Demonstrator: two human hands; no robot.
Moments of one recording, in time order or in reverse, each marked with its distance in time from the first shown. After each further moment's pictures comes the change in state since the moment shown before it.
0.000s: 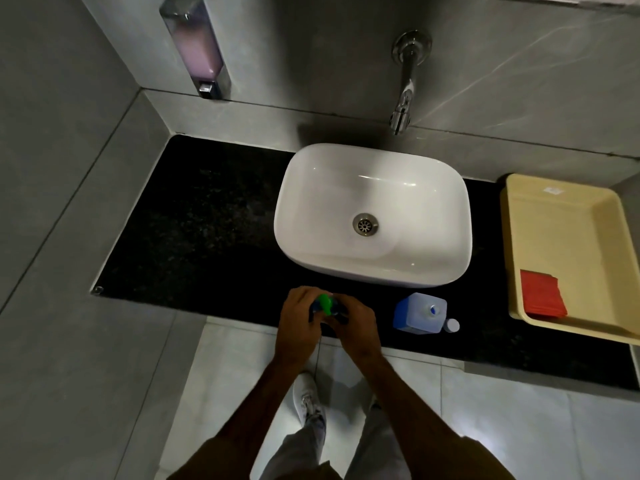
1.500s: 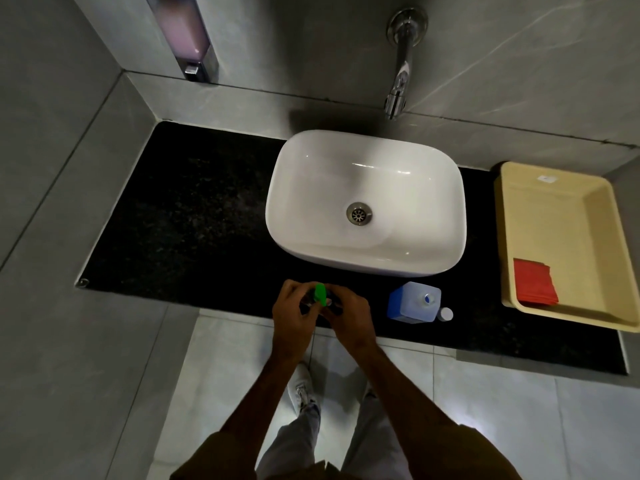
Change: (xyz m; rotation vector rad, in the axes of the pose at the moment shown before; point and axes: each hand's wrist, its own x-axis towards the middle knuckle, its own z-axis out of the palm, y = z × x) left_hand -0.008 -0.007 0.015 -0.126 0.117 -0.074; right_hand -0.002 -0.001 -0.001 -0.005 -0.013 -0.023
